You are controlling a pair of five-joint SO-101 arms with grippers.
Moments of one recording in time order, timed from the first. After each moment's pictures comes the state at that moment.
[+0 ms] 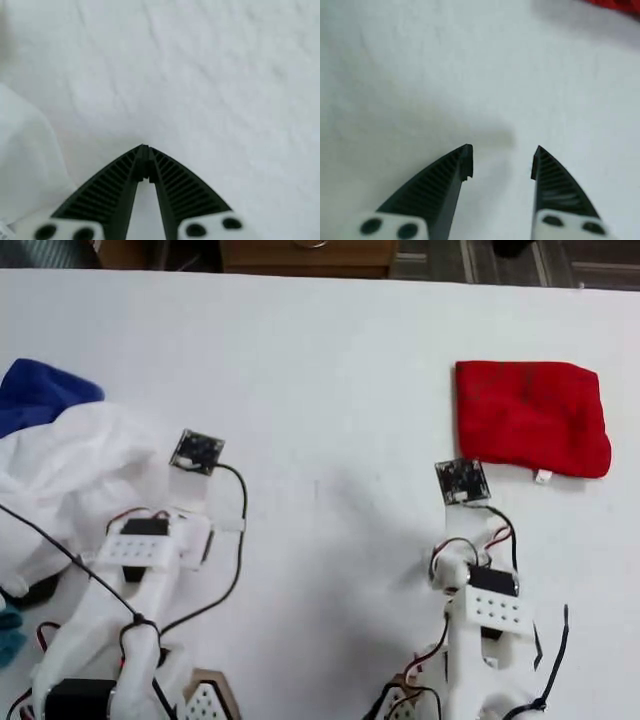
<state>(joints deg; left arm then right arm) -7.0 -28.5 67.2 40.2 -12.4 8.1 -49.5 80.6 38.2 23.0</state>
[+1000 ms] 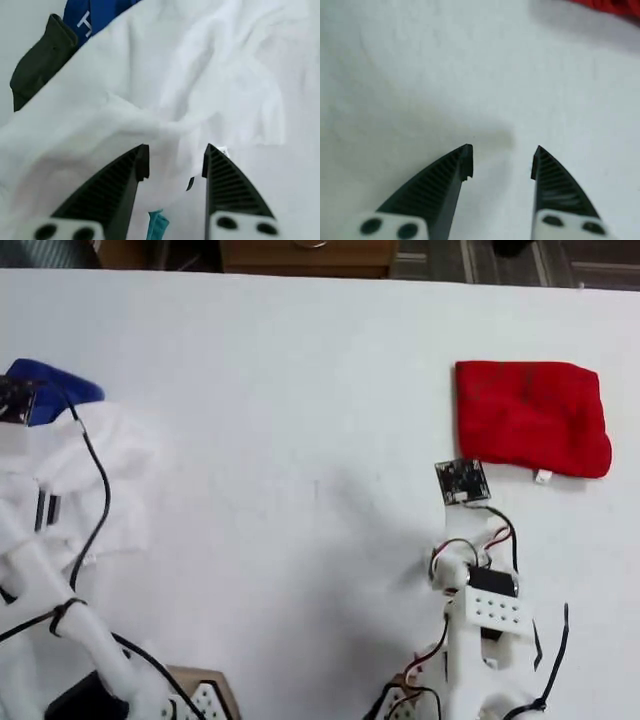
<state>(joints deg) -47.4 -28.5 28.2 71.7 -39.1 8.1 -49.5 80.7 37.6 23.0</state>
